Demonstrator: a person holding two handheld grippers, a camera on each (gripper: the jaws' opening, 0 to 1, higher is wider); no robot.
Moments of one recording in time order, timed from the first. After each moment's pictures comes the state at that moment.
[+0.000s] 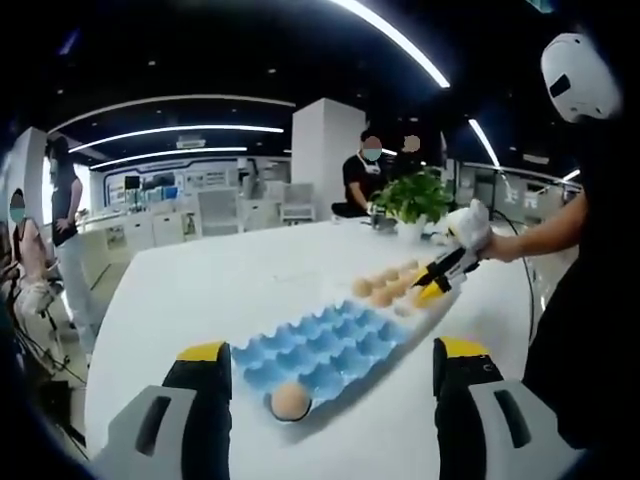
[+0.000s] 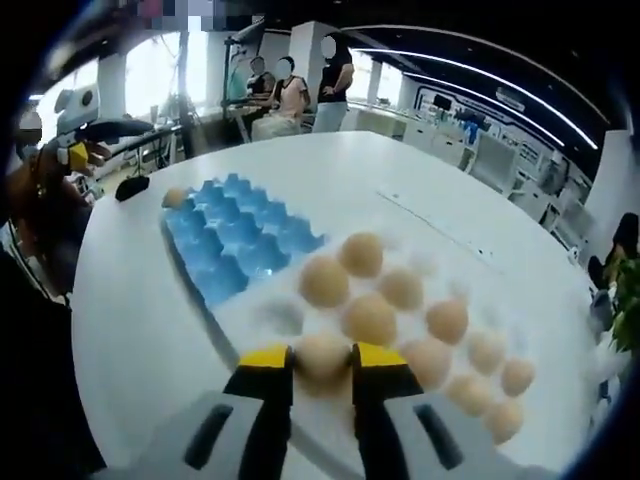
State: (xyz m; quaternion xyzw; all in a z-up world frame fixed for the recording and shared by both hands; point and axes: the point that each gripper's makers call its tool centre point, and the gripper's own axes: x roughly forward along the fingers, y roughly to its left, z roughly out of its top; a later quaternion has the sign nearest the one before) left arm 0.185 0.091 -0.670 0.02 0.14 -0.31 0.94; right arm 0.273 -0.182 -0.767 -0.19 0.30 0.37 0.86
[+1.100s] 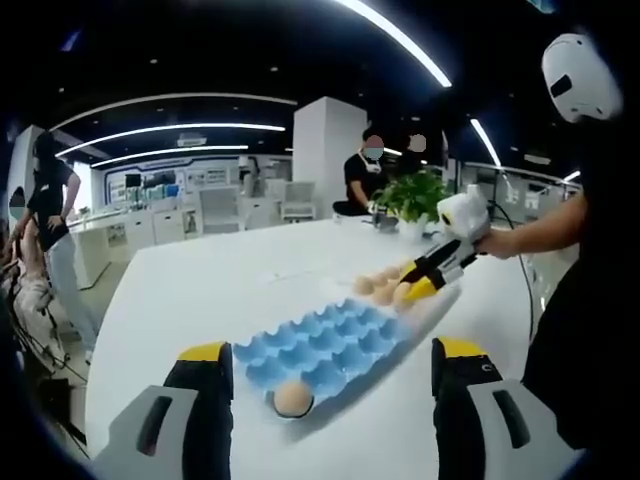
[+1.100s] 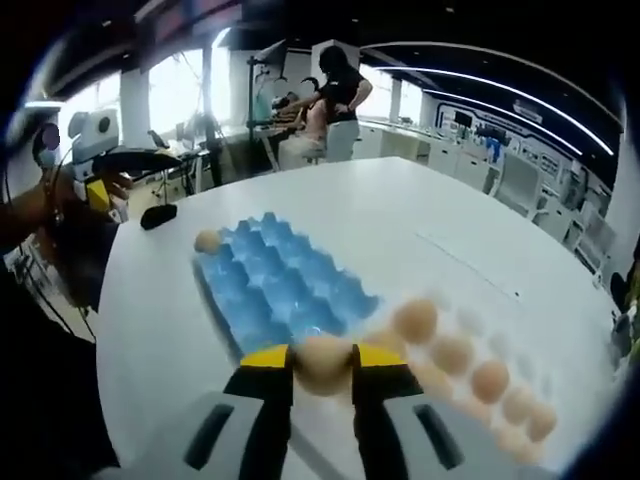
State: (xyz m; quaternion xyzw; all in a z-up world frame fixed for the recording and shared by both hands) left arm 0.184 0.094 -0.671 0.02 0.14 -0.31 0.94; right arm 0.265 -0.104 -0.745 -0.17 0.27 0.44 0.84
